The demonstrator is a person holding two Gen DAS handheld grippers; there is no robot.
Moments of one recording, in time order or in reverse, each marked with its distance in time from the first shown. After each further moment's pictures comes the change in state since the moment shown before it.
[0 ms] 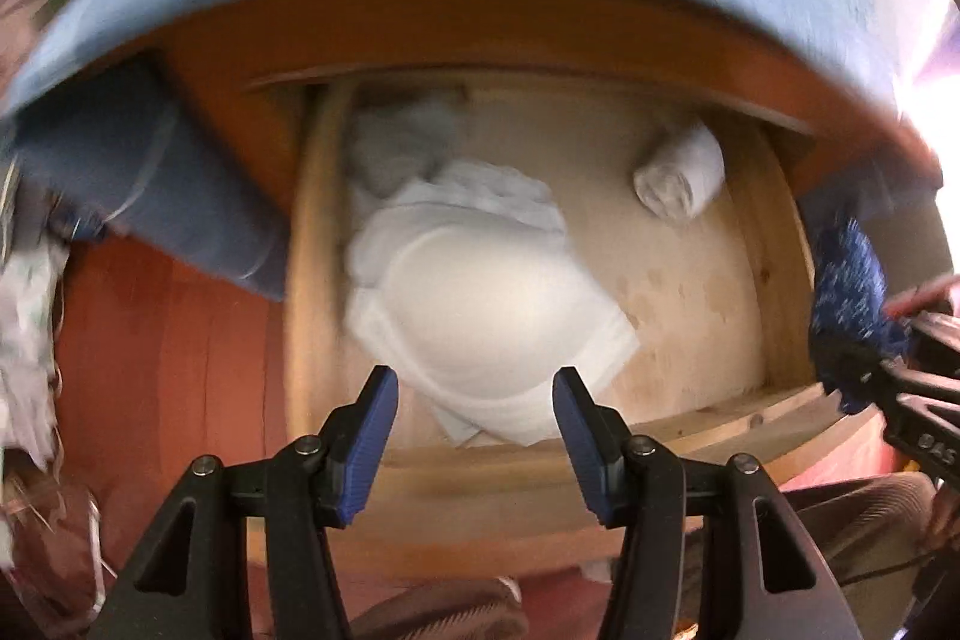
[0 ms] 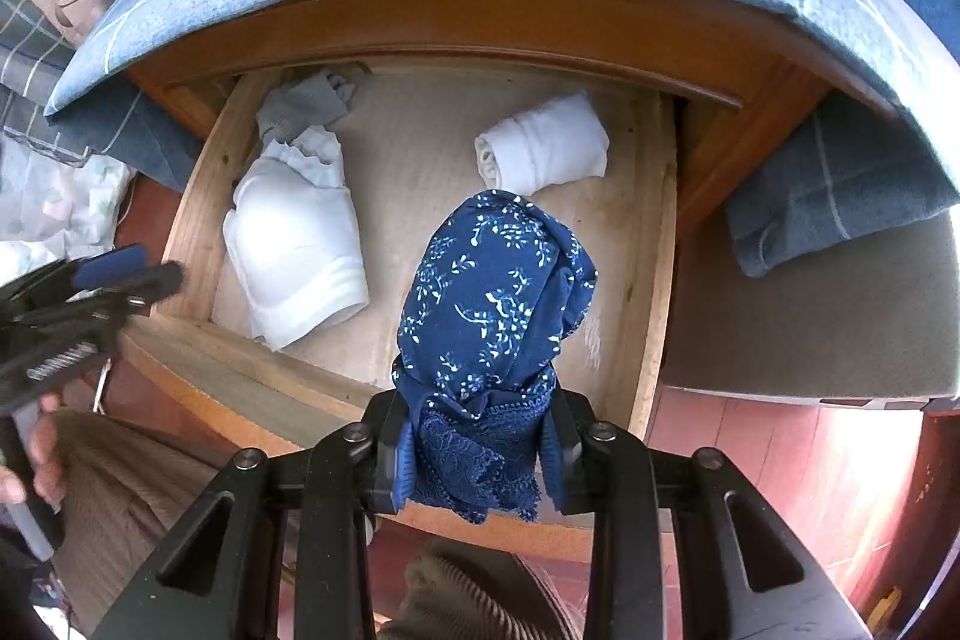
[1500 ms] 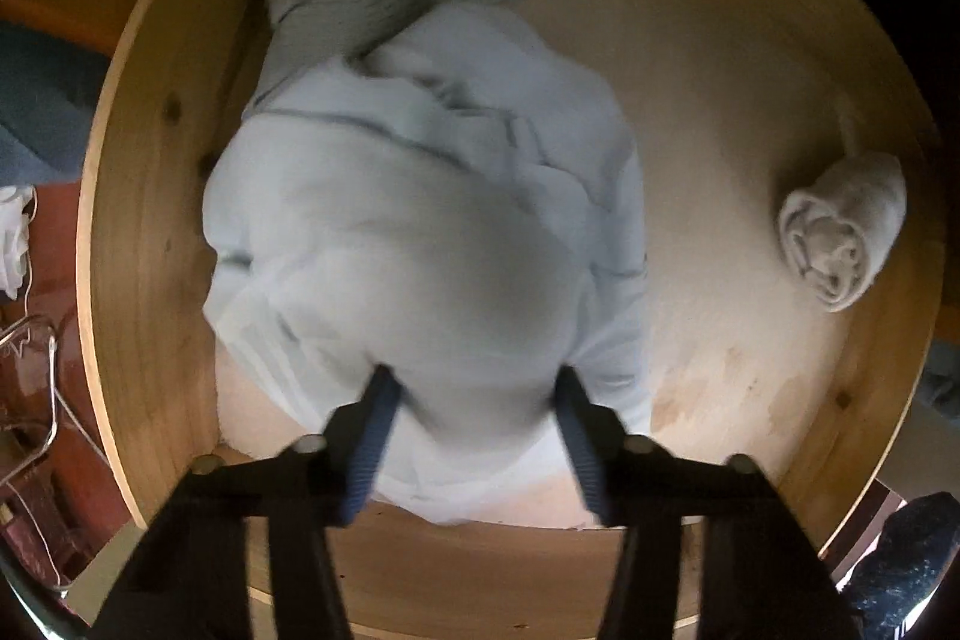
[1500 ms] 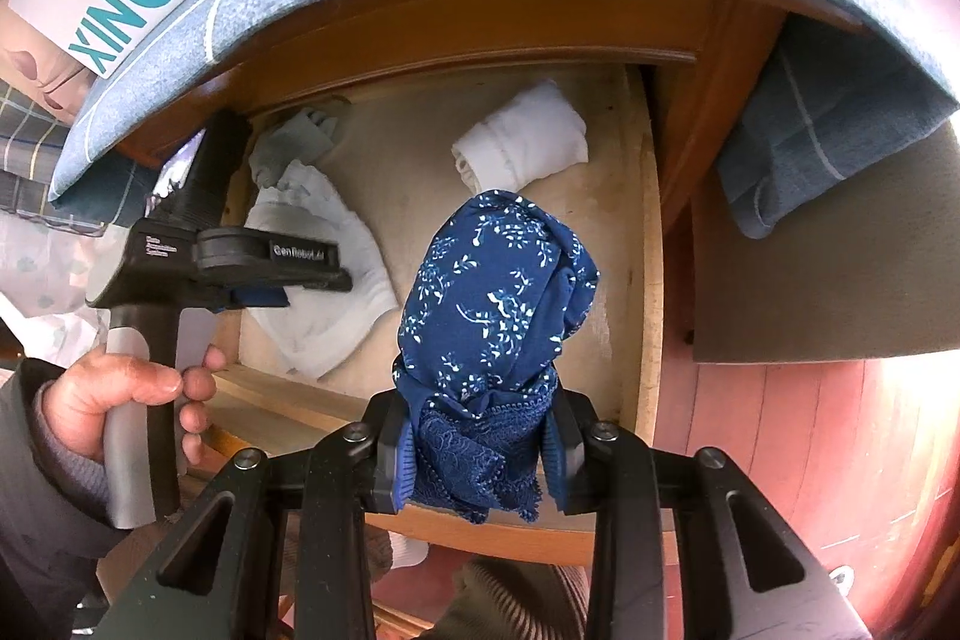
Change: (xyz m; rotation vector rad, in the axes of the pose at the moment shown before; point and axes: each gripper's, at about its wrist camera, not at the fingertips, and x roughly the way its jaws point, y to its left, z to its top) left arm 0.129 0.020 0.059 -0.359 0.408 0.050; right arm 0.003 -0.026 -0.001 0.153 -0.005 0.100
